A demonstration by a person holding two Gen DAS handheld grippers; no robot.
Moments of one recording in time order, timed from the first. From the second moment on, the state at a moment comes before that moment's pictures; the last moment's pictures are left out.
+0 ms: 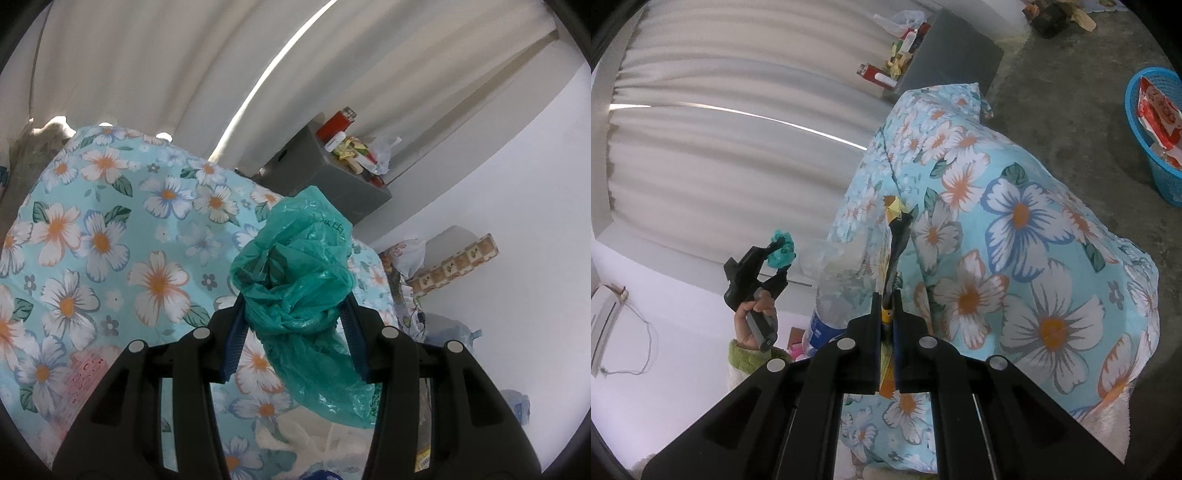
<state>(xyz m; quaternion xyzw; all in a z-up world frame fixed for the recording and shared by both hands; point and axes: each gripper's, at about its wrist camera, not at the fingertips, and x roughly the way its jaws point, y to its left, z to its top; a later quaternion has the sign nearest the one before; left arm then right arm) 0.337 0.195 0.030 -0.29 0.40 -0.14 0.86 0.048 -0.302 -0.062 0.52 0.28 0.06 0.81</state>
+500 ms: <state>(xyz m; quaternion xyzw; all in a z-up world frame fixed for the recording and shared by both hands) 0.278 0.177 0.079 -0.27 0.37 -0.19 0.87 0.042 -0.302 -0.058 0.52 0.26 0.07 0.81</state>
